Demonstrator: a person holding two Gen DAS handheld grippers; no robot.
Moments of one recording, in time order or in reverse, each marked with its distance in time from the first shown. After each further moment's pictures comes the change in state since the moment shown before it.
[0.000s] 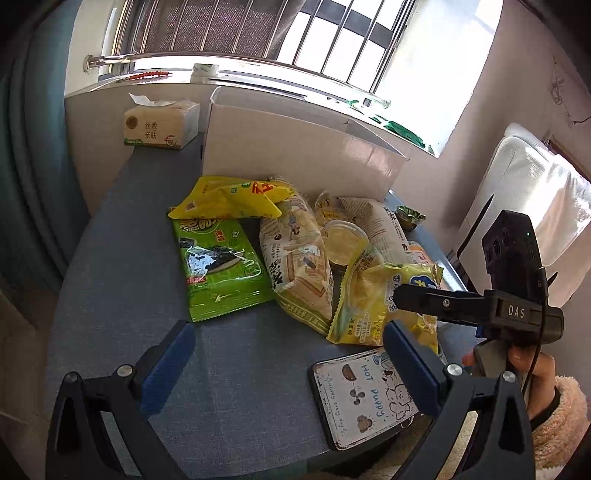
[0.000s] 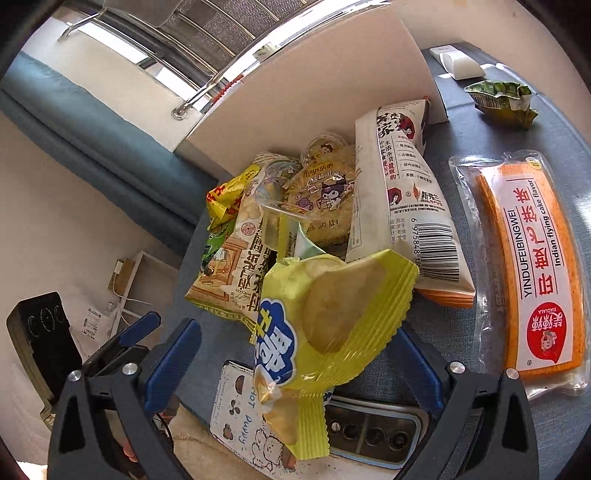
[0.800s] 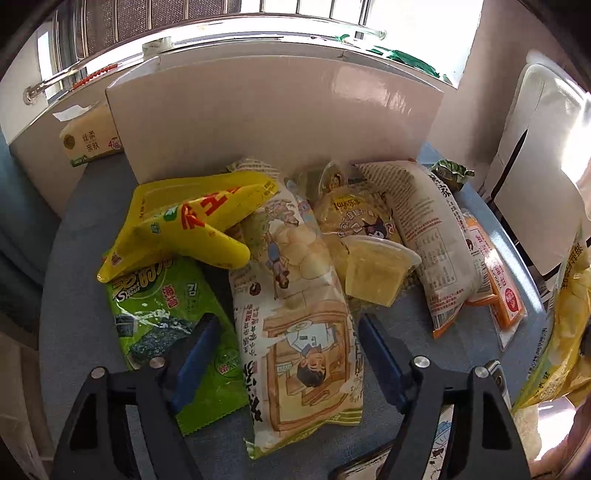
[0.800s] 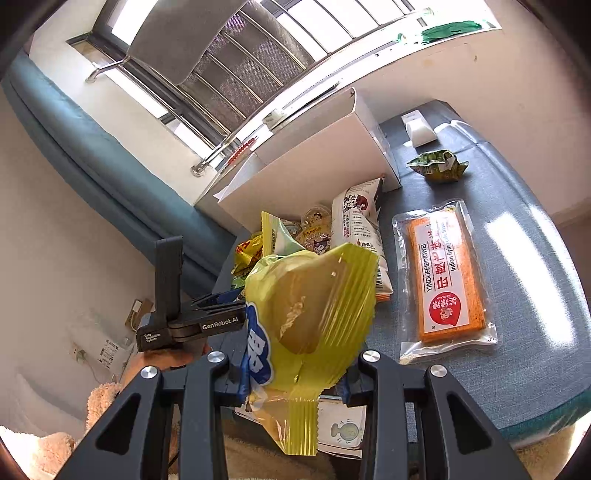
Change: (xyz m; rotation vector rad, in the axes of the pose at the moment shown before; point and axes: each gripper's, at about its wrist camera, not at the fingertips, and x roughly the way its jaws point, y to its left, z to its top) left arm 0.109 -0.031 0.057 0.230 0.215 0.158; right arm -0.103 -0.006 -0.026 0.000 -0.223 0.027
